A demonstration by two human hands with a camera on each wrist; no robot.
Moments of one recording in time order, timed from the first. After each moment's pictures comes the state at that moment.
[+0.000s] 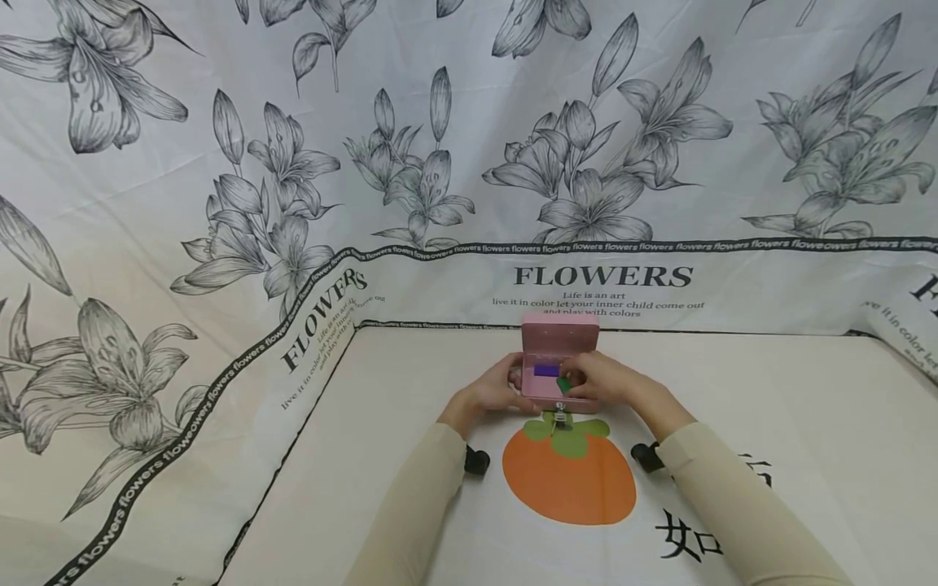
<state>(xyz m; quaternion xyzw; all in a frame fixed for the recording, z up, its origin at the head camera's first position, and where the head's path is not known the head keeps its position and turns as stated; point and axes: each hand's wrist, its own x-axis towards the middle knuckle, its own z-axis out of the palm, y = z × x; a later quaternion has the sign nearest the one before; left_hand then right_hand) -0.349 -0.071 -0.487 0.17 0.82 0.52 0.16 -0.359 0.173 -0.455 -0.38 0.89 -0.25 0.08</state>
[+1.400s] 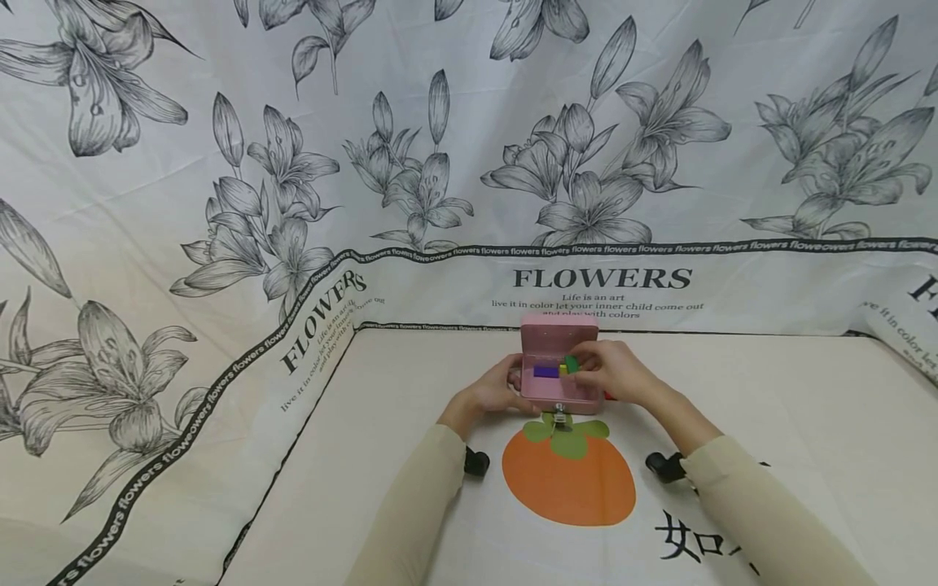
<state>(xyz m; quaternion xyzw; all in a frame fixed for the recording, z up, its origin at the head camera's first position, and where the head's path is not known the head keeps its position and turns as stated) -0.350 -0.069 -0.488 0.16 0.82 0.53 0.16 -0.344 0.187 -0.443 -0.28 0.89 -0.36 -0.01</state>
